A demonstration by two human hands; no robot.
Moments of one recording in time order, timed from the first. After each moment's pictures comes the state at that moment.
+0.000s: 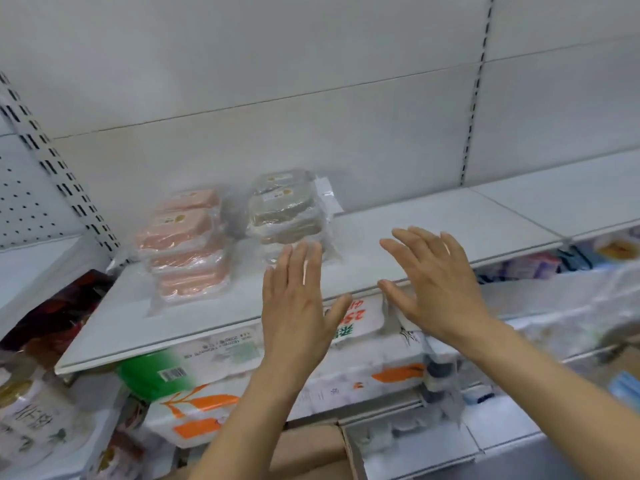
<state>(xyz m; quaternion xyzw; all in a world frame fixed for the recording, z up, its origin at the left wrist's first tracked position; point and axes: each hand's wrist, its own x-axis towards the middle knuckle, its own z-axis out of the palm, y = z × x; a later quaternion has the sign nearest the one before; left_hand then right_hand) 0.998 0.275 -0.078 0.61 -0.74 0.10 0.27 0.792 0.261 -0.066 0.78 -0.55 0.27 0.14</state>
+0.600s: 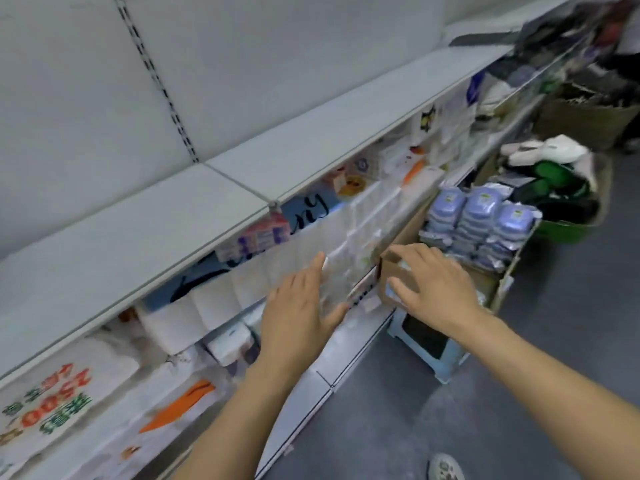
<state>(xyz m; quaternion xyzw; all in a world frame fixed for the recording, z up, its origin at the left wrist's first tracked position) 0.626 0.278 -0.174 0.37 -0.91 -0.09 0.17 0.419 0.378 -0.180 0.57 -0.80 0.20 0.05</state>
